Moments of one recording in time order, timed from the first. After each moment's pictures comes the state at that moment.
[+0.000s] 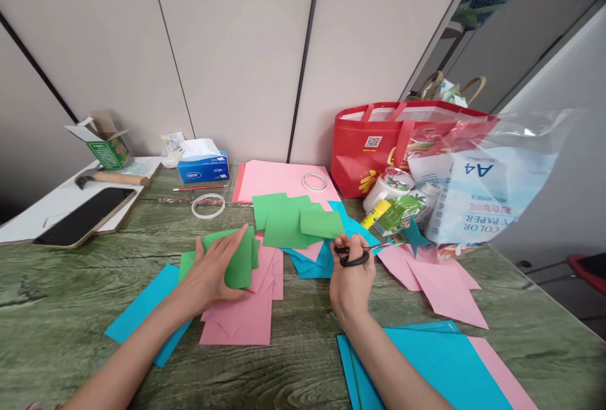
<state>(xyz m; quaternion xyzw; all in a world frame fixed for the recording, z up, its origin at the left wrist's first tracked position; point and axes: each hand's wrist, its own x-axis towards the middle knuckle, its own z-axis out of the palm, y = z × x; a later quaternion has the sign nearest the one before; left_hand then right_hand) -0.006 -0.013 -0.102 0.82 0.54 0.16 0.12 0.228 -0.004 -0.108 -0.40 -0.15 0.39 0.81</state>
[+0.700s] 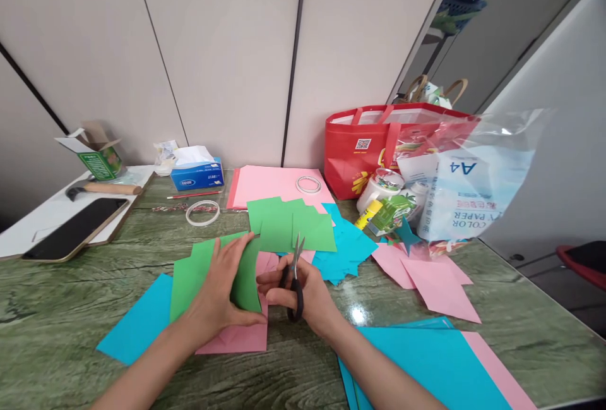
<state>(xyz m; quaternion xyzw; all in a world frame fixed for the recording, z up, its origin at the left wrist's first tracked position) 0.020 -0.026 -0.099 0.84 0.43 0.31 0.09 0.200 -0.035 -0.097 -0.28 -0.42 0.72 0.48</state>
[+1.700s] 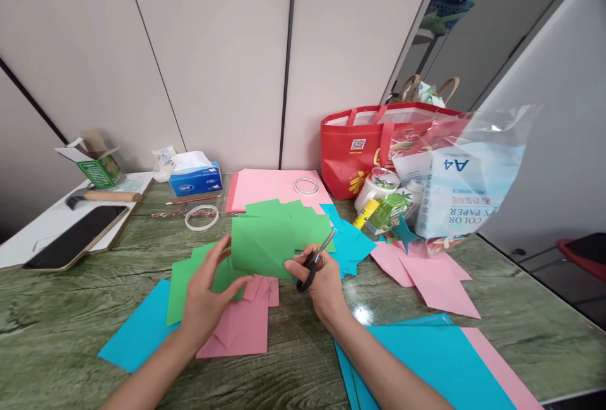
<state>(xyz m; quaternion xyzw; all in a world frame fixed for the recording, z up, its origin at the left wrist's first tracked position) 0.019 -0.026 -0.110 0.70 0.50 0.48 0.17 0.209 -0.017 -0.109 -0.44 -0.34 0.54 0.63</state>
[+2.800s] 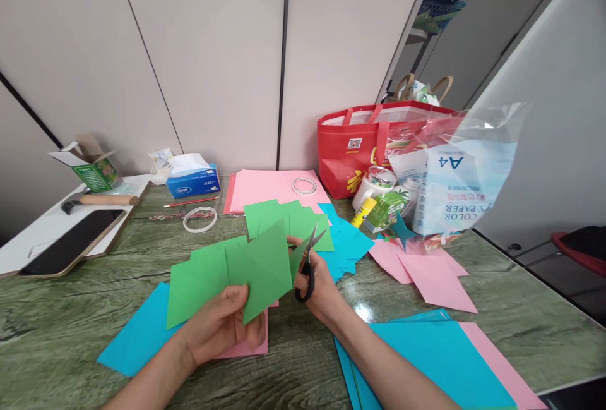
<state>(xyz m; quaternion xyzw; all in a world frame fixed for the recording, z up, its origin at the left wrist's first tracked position) 0.037 -0.045 -0.099 0.36 0.22 0.33 0.84 0.210 -0.017 -0.110 -0.28 -0.41 0.64 0.58</state>
